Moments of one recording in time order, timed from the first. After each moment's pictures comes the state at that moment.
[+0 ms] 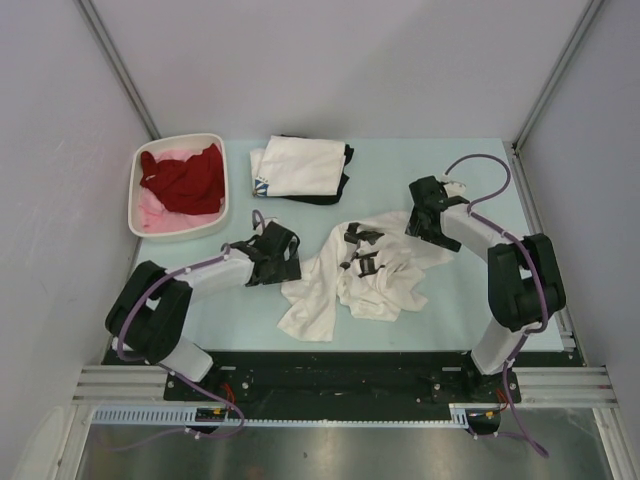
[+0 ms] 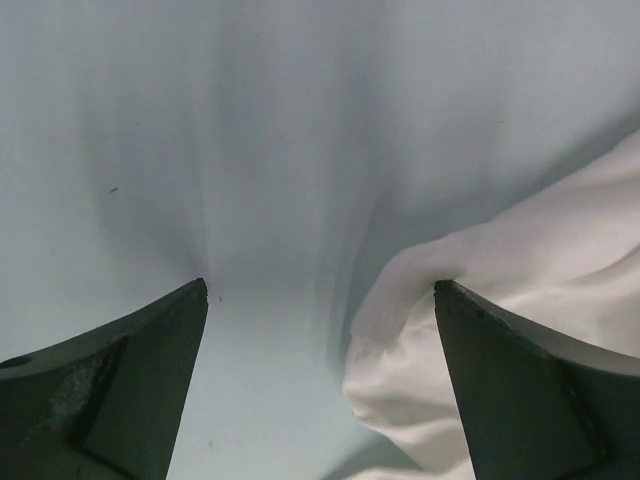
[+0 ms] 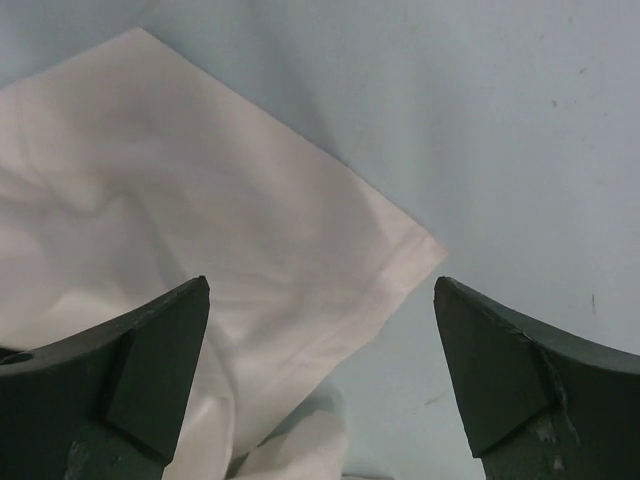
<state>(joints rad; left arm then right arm) -0.57 1.51 0.79 -0.38 -0.28 -0.65 0.31 1.71 1.18 -0.58 0.49 0.66</state>
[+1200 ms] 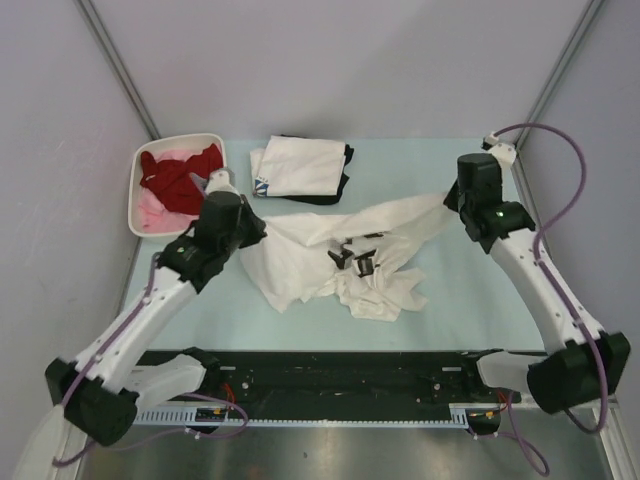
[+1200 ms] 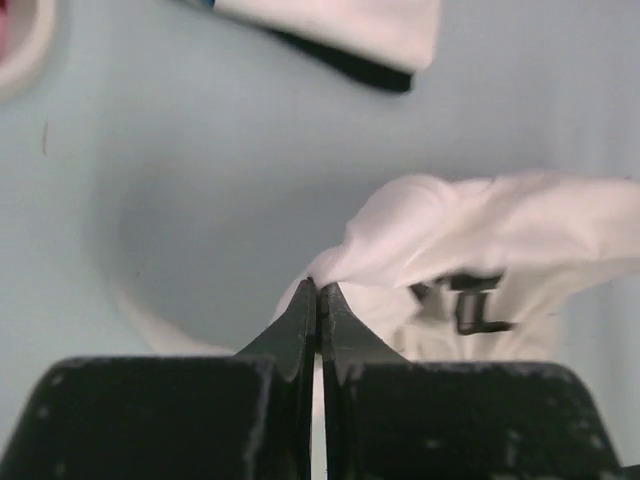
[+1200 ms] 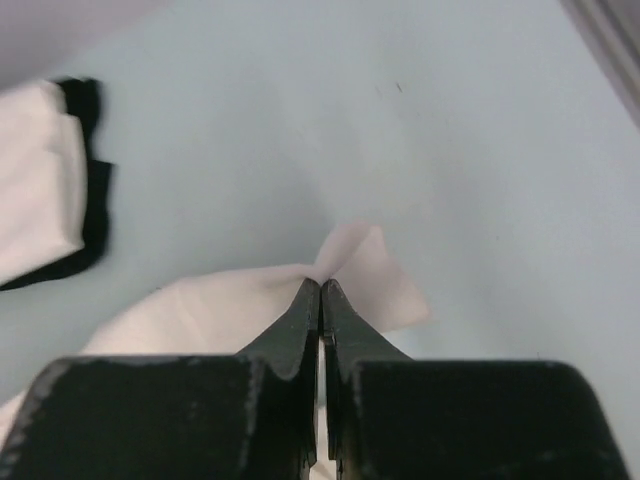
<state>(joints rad) -0.48 1.13 0.95 -0.48 -0.24 -0.66 0.26 1.31 1.20 -0.55 0.44 0.55</state>
